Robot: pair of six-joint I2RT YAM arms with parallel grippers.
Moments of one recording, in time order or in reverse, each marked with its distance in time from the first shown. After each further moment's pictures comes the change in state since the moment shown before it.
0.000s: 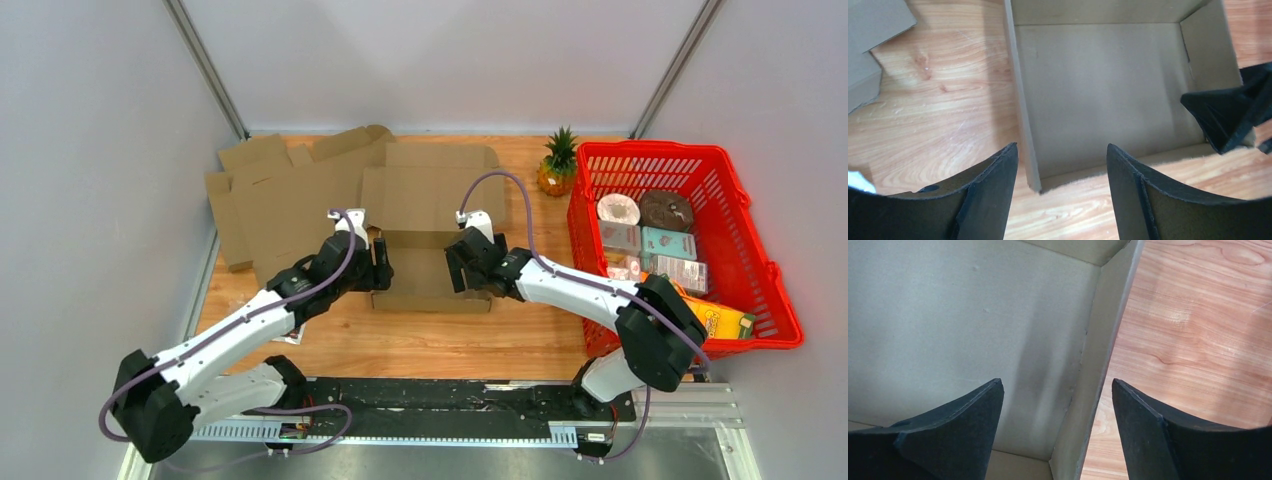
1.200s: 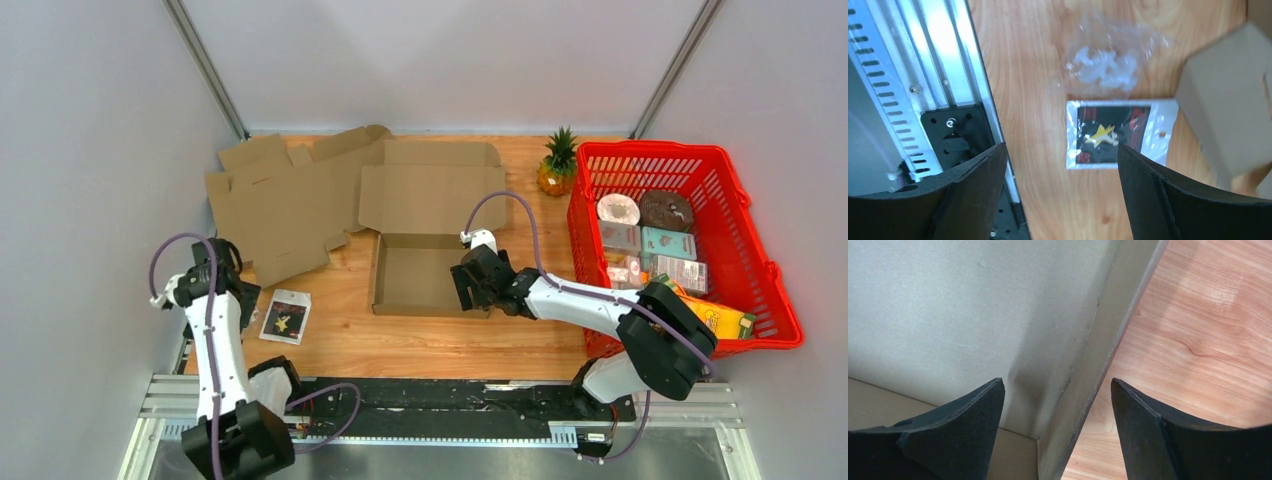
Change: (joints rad) left arm 1.091 -0.164 0.103 -0.856 -0.123 -0.380; right arm 0.000 -0.056 -0.204 0.177 -0.094 -0.068
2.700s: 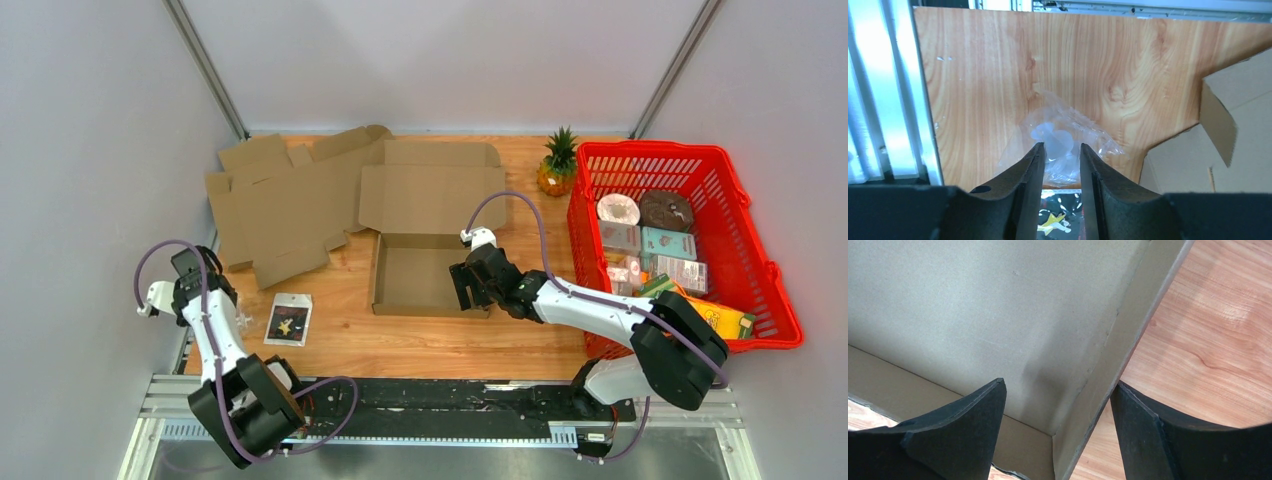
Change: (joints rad) left arm 0.282 0.138 -0.174 0.496 0.020 0.054; right arm 0.000 -0.072 -0.027 0.050 -0.071 -0.025
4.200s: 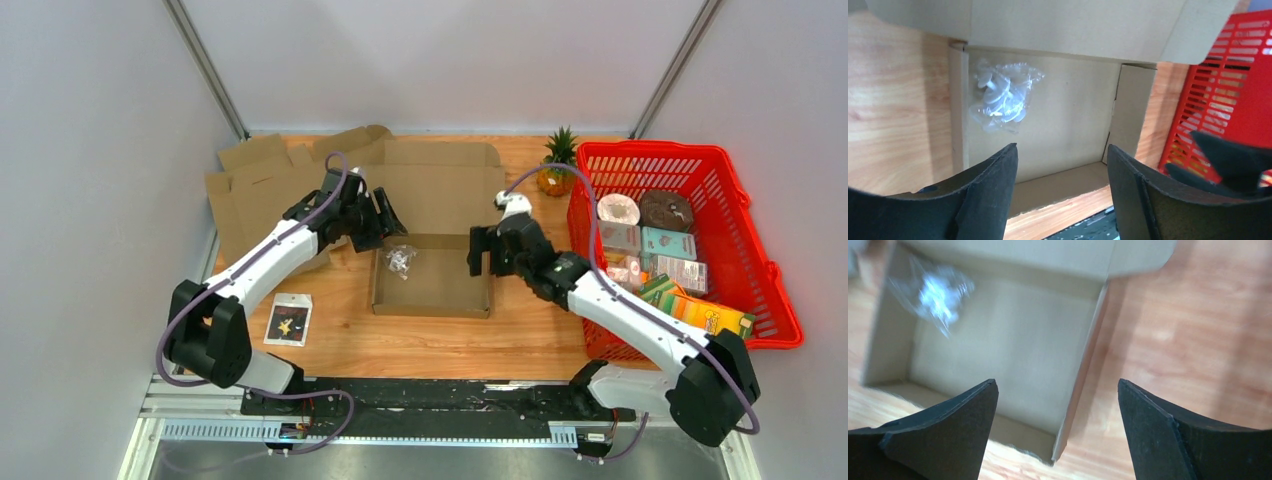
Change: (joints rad) left arm -1.072 0.415 0.434 0.250 0.550 0.080; right arm -0.113 -0.179 0.106 -0.159 -0.026 0.073
